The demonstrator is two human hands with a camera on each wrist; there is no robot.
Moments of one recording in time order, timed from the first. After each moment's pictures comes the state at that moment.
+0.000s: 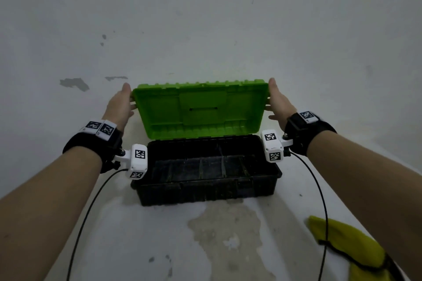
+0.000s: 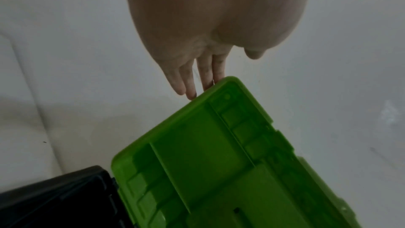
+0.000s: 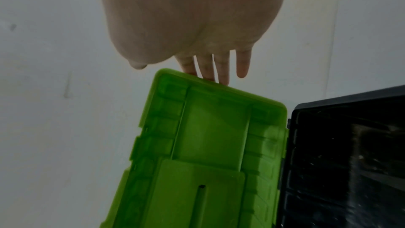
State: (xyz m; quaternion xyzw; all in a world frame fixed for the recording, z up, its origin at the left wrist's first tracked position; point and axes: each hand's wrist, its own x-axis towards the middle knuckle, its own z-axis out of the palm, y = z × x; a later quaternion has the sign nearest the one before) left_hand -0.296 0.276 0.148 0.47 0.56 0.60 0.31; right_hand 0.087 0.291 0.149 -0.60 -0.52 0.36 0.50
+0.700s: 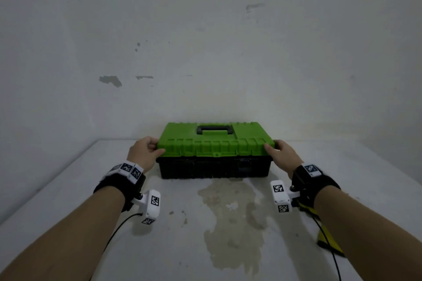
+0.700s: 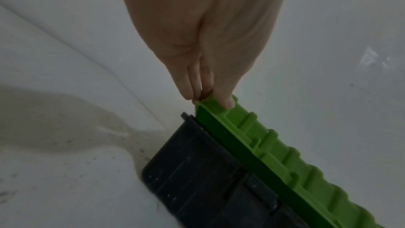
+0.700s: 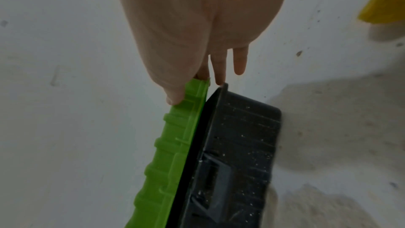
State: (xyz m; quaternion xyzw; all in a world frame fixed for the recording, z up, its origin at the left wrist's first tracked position) left_hand -0.302 0.141 0.044 0.57 0.67 0.44 0.17; right_hand 0.105 0.169 0.036 -0.62 -0.59 0.28 0.43
